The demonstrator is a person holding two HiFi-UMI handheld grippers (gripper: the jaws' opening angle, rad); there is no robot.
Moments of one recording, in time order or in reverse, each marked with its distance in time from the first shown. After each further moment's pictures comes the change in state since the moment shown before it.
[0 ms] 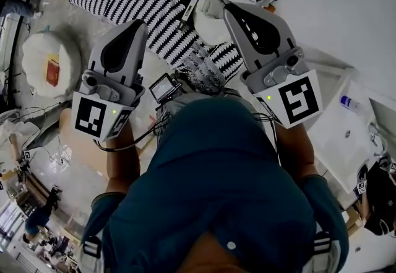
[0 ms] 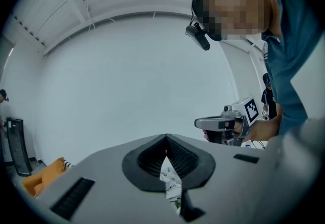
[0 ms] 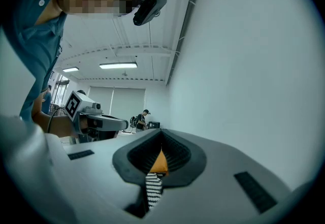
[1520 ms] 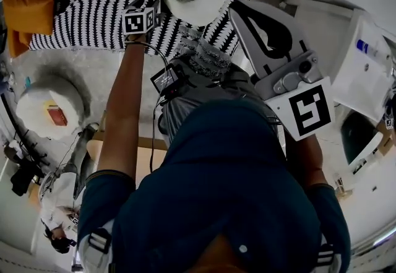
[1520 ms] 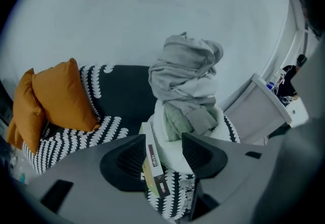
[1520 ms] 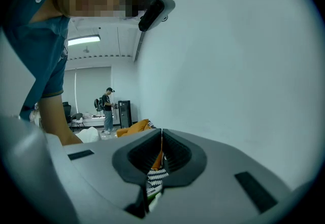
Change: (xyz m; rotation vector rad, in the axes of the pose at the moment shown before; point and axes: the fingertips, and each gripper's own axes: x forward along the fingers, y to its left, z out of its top) left arm 0.188 0.096 -0.550 -0.212 0.969 -0.147; right arm 0.014 -0.080 -0.137 0.179 0.316 -0.377
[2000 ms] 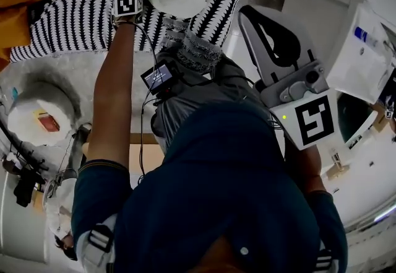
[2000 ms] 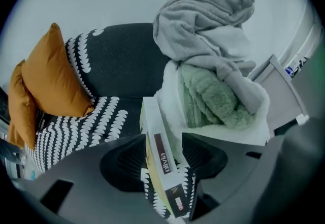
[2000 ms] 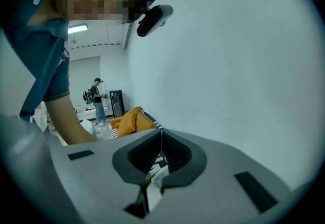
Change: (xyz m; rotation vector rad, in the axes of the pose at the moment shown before) left arm 0.117 0.036 -0.055 -0.007 0.204 0.070; right arm -0.002 -0.031 -0.063 0.045 0.137 -0.087
